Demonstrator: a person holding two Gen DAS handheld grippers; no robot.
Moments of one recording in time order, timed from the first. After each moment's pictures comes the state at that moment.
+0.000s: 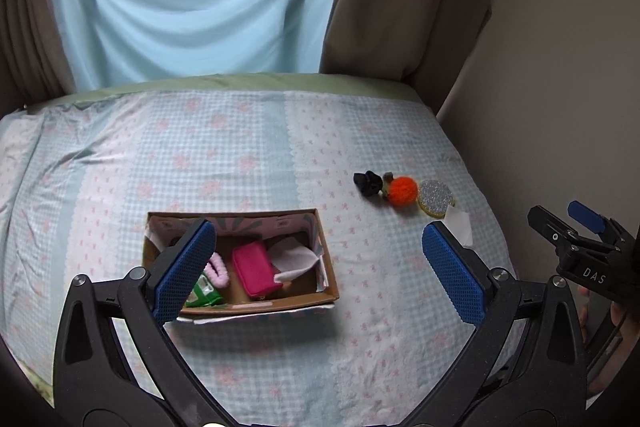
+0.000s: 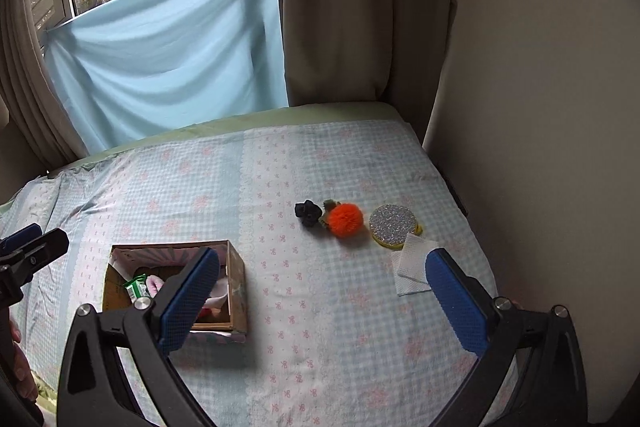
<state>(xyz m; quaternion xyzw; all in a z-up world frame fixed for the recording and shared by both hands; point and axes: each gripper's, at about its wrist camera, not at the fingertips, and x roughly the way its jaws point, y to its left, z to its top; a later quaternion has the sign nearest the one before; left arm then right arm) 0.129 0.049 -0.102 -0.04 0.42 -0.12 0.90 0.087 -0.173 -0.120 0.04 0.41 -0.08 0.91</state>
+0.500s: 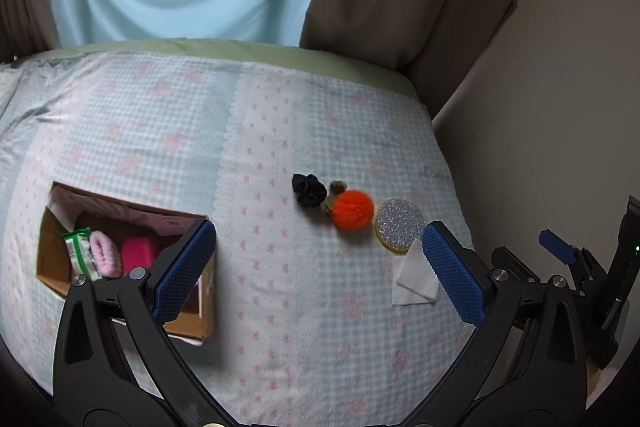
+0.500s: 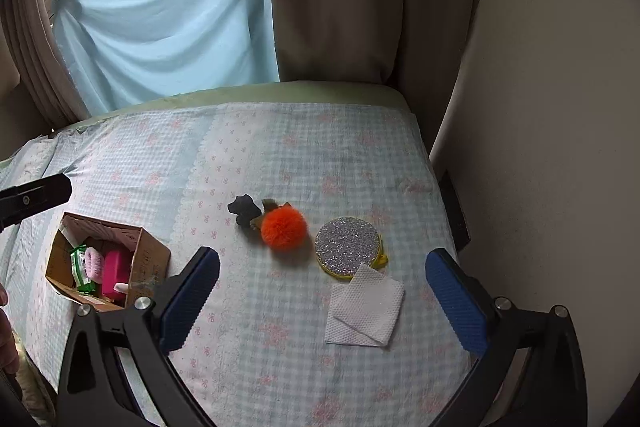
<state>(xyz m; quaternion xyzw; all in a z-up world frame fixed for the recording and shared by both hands) 0.214 -0.118 -0.181 -0.10 0.47 -0.08 0.87 0.170 -0.329 -0.205 0.01 0.44 0.00 0.90</state>
